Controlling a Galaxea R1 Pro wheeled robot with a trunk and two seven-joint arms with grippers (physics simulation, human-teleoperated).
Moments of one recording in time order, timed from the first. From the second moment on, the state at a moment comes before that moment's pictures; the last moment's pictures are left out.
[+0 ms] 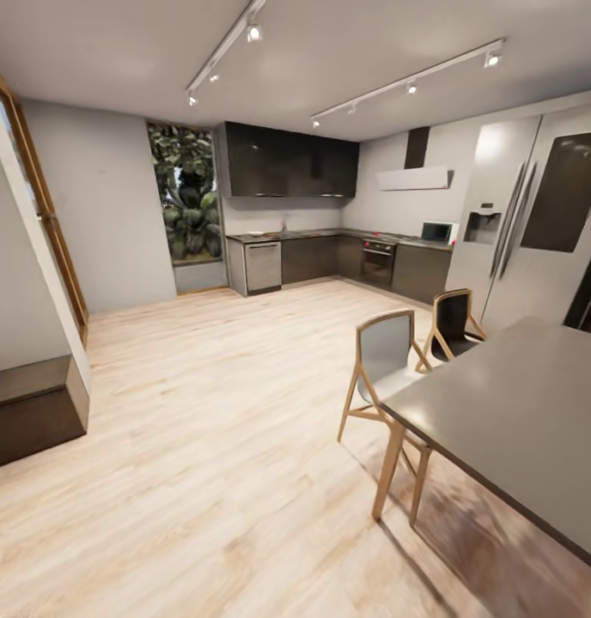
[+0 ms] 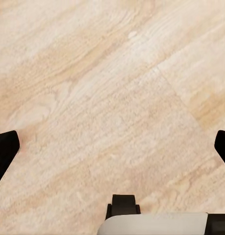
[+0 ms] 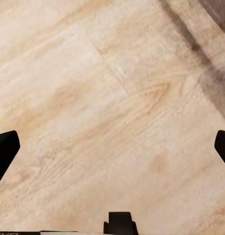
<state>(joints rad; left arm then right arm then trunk) 0.00 0.05 0.01 -0.45 0.01 -0.16 0.00 -0.01 -0.01 0.00 -0.51 0.00 -0.12 -0.01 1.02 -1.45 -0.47</state>
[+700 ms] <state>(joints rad) 0.00 0.05 0.01 -0.45 0.01 -0.16 0.00 -0.01 -0.01 0.01 -0.51 0.00 -0.12 -0.01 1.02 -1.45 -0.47</state>
